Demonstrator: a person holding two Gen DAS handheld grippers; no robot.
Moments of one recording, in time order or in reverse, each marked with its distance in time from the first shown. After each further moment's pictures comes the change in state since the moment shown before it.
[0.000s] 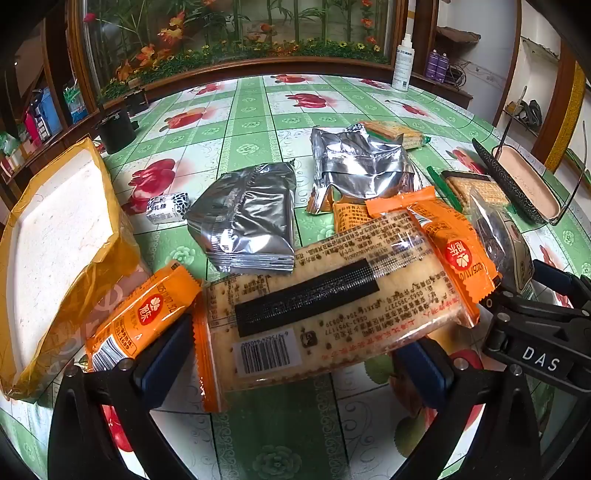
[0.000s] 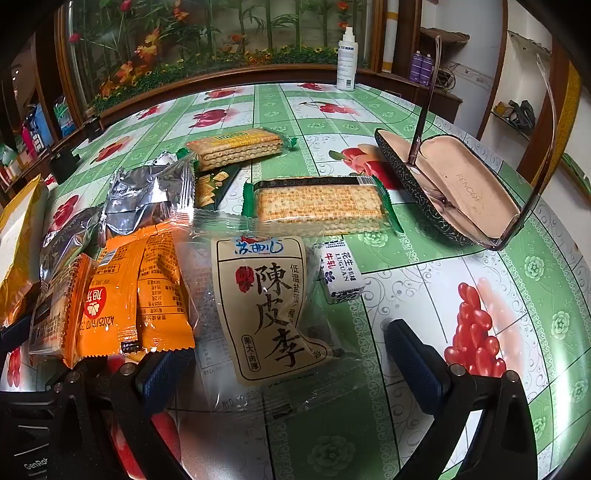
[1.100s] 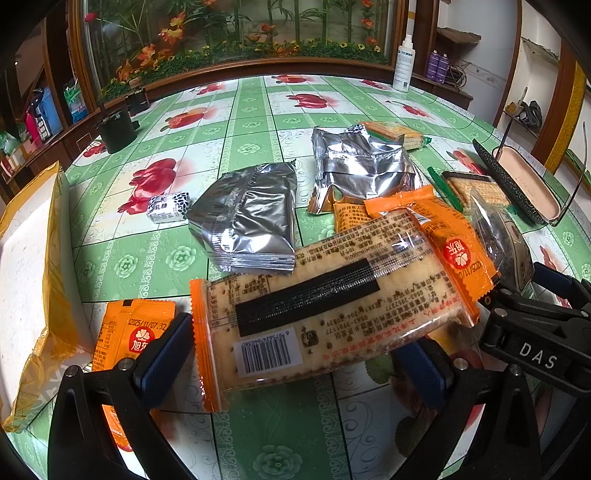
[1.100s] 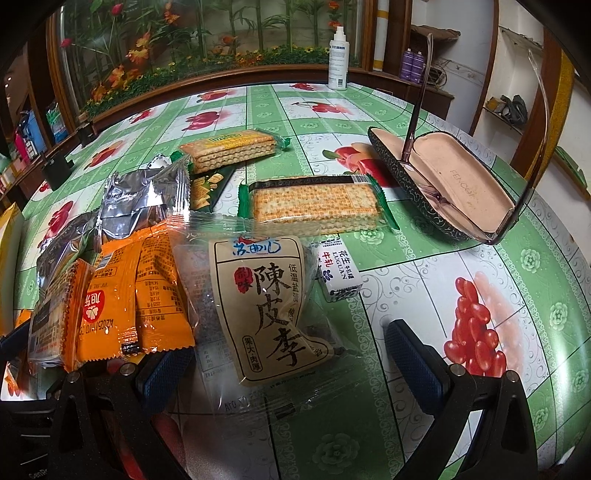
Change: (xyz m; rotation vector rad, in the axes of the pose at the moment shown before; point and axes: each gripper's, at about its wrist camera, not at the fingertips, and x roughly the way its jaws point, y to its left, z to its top) left arm 0.002 0.000 0.002 -0.003 0.002 0.001; right arm 0.002 0.001 -0.001 0.030 -0.002 -0.020
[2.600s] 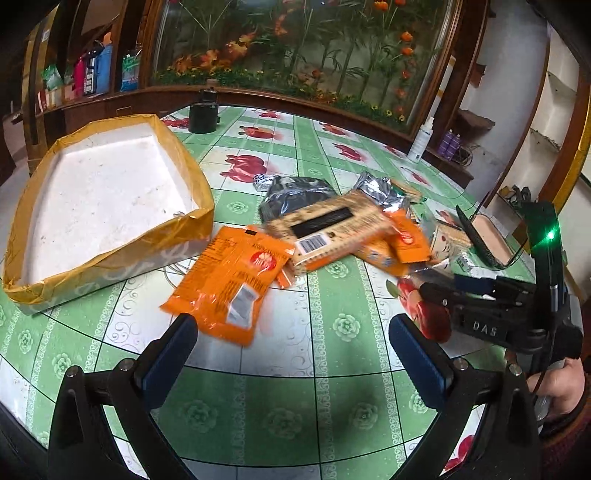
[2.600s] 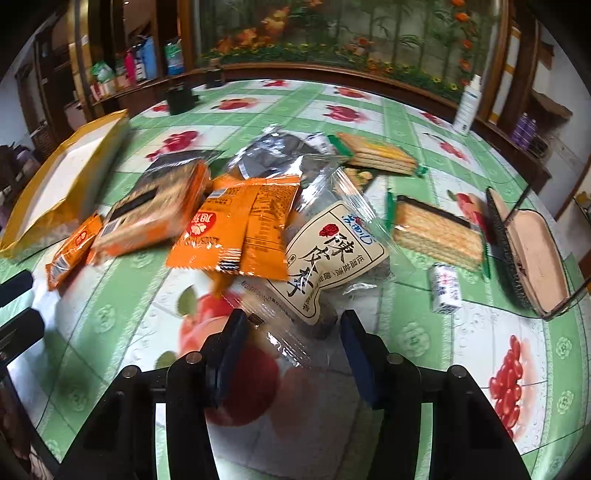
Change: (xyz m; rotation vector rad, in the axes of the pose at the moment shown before) left arm -0.095 0.075 -0.090 -0.258 -0.187 -0.108; right arm -0.031 0.051 -0.021 -0.406 0.001 0.262
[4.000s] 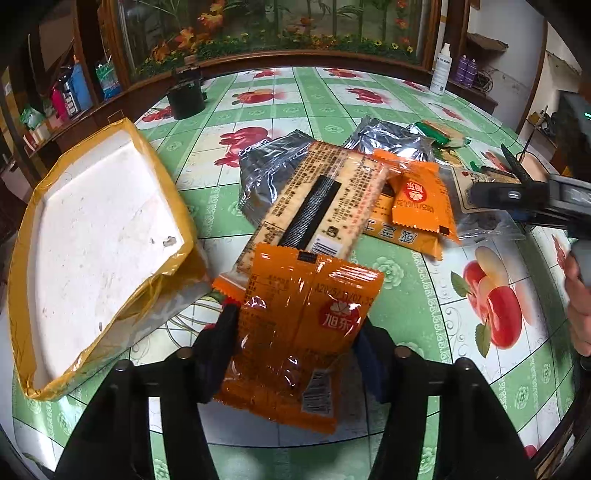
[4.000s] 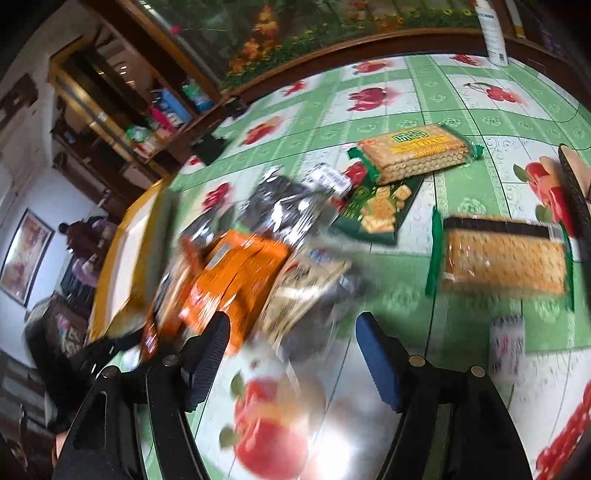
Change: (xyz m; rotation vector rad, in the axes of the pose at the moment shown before) left arm 0.057 -0.010 0.035 0.190 0.208 0.183; right arm 0.037 -0.056 0.058 0.282 0.053 0.449
